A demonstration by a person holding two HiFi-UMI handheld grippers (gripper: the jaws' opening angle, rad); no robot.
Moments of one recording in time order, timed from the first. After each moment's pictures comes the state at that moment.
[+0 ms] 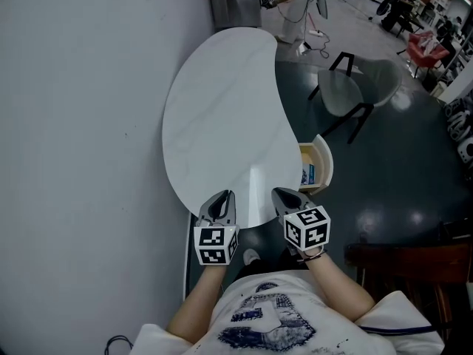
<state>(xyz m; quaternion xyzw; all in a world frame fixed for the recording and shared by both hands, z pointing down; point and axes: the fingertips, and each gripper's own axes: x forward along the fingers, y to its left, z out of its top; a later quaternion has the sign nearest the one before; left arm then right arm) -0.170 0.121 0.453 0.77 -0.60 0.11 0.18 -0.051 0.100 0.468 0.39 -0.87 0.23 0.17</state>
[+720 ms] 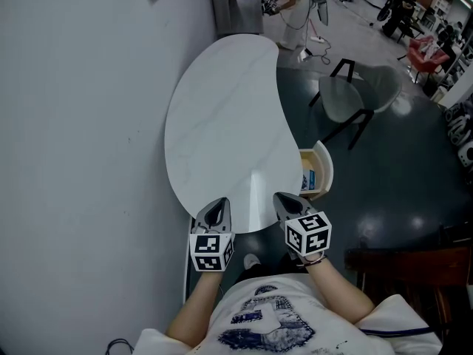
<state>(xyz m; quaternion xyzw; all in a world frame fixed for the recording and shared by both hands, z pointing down) -0.184 0.132 0.448 0.77 -0.61 0.11 0.18 -0.050 0.102 0.460 0.39 -0.88 0.23 0.16</state>
